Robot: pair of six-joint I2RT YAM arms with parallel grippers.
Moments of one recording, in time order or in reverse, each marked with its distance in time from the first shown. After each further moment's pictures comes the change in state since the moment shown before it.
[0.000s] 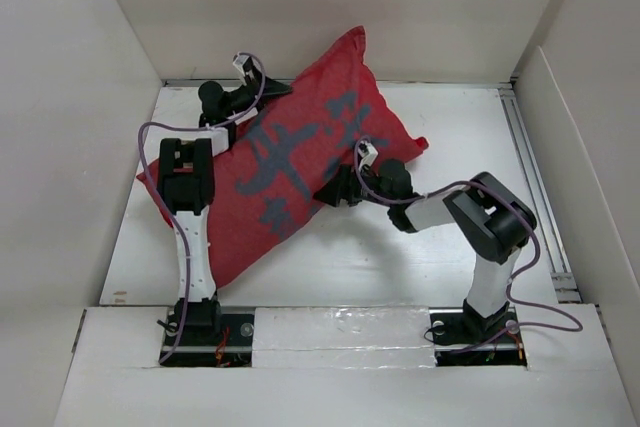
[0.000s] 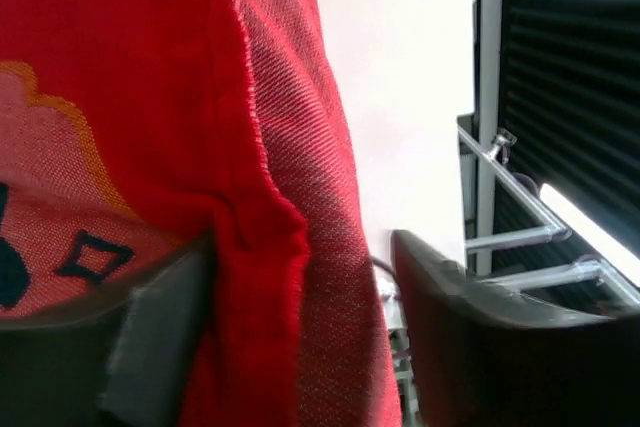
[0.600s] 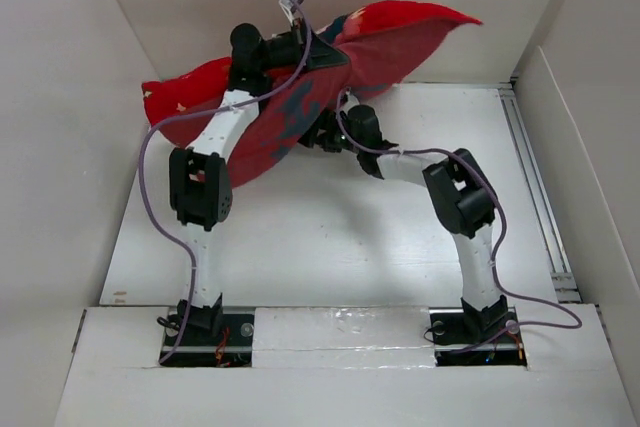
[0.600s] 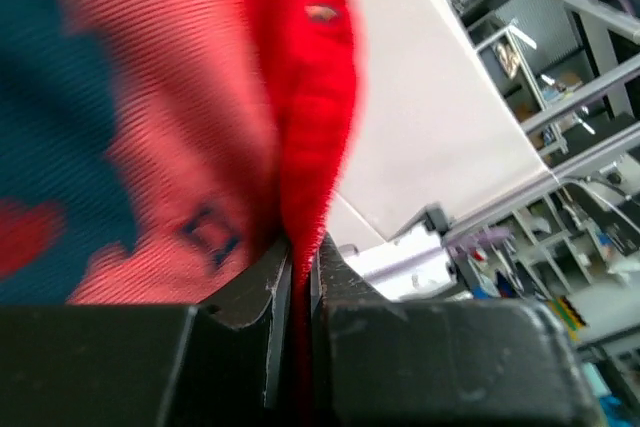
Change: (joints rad) left arm -0.243 -0.144 0.459 -0.453 0.001 0.383; right arm -0.039 0.296 0.680 -0.422 0.134 -0.017
